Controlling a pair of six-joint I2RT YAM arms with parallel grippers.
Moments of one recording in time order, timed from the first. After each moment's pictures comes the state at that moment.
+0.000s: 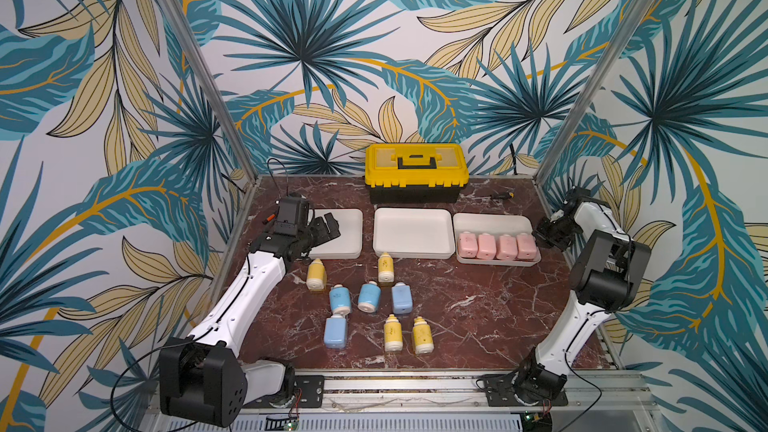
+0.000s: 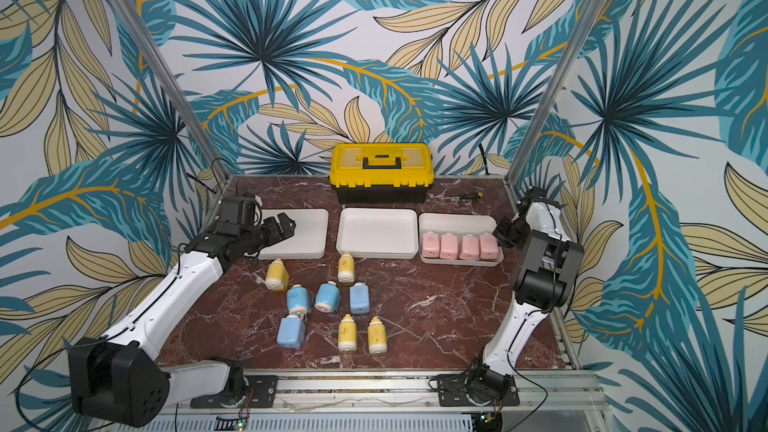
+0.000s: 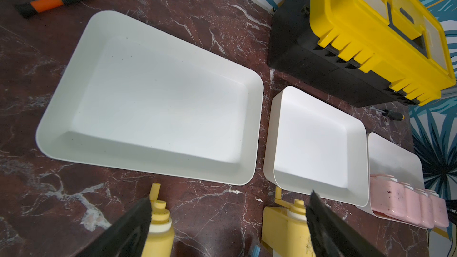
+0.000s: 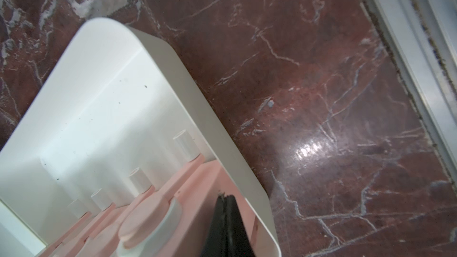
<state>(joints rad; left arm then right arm) -0.16 1.27 1.04 -0.54 0.07 -0.58 -0.45 2.04 1.62 -0.97 -0.21 0.25</state>
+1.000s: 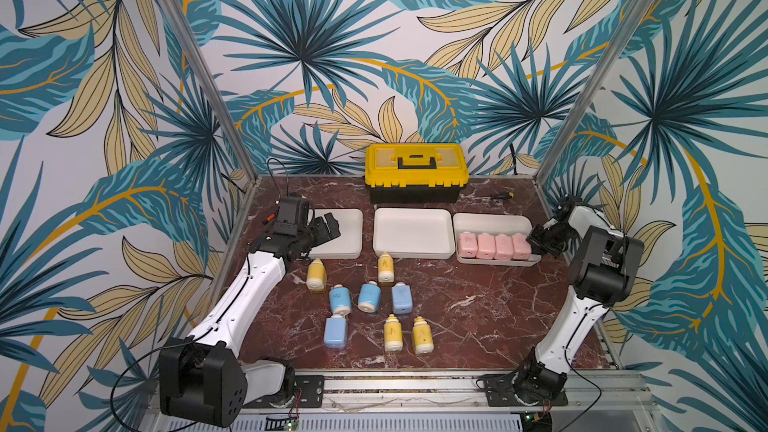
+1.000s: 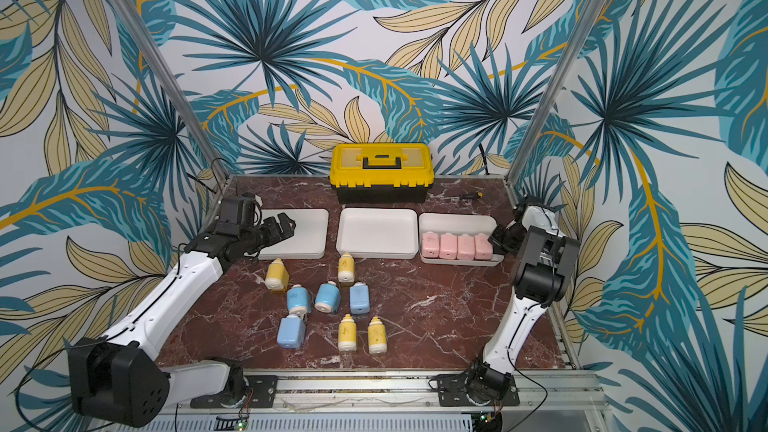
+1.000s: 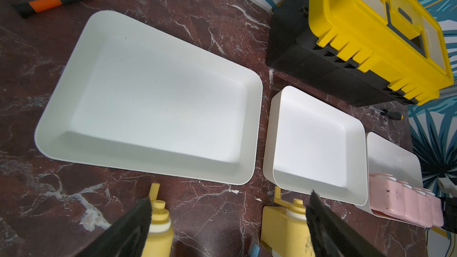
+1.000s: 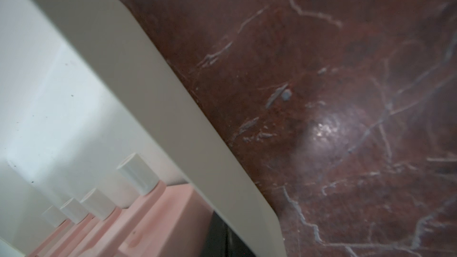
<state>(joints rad) -0.16 1.27 1.04 -0.54 0.08 -0.58 -0.45 2.10 1.59 -0.97 -0.22 0.27</state>
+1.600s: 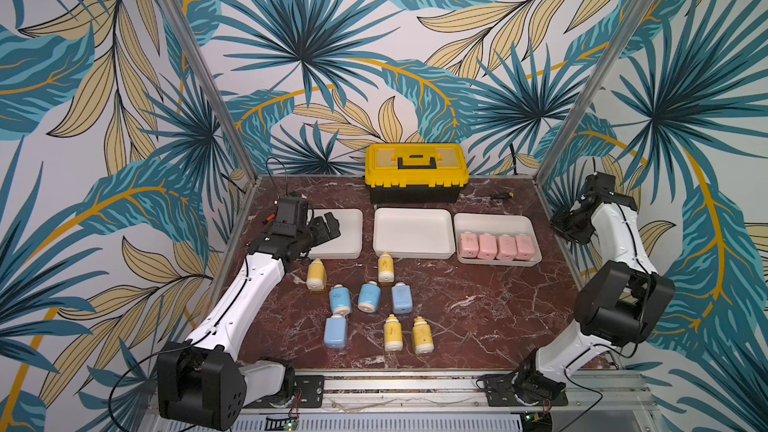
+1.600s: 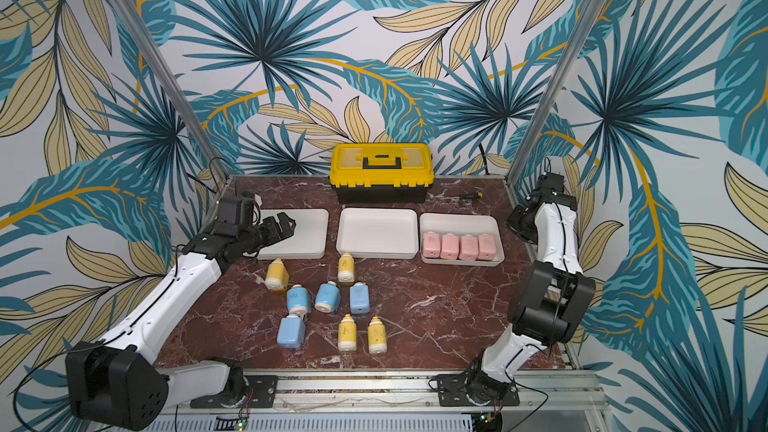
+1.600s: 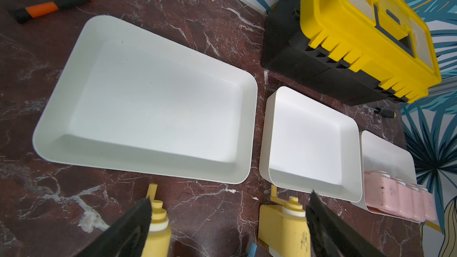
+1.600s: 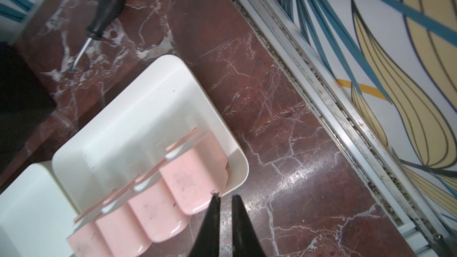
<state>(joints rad) -0.16 1.24 1.05 -0.54 0.09 -0.58 -0.42 1.68 1.58 -1.04 -0.05 0.30</state>
